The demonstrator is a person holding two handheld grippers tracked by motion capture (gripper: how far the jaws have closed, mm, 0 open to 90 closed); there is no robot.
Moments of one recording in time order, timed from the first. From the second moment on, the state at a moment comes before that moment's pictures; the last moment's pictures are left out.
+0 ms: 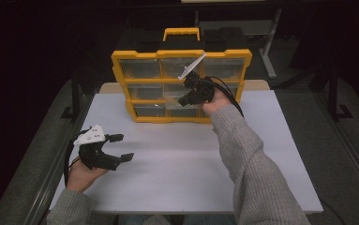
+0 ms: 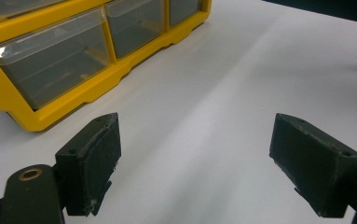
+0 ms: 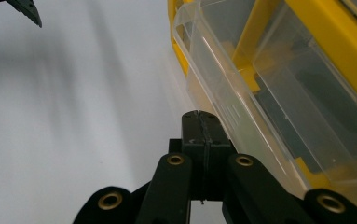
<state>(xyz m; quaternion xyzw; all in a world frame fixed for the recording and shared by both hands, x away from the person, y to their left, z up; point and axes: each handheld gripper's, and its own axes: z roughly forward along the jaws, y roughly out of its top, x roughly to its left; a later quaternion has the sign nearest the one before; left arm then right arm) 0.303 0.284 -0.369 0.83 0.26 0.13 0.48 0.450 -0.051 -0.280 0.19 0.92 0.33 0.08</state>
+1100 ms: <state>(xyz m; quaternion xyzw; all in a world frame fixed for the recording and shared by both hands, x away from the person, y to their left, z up) 0.302 0.284 -0.368 0.83 0.26 0.12 0.48 0.458 -0.056 -0.278 0.20 0.92 0.33 0.10</state>
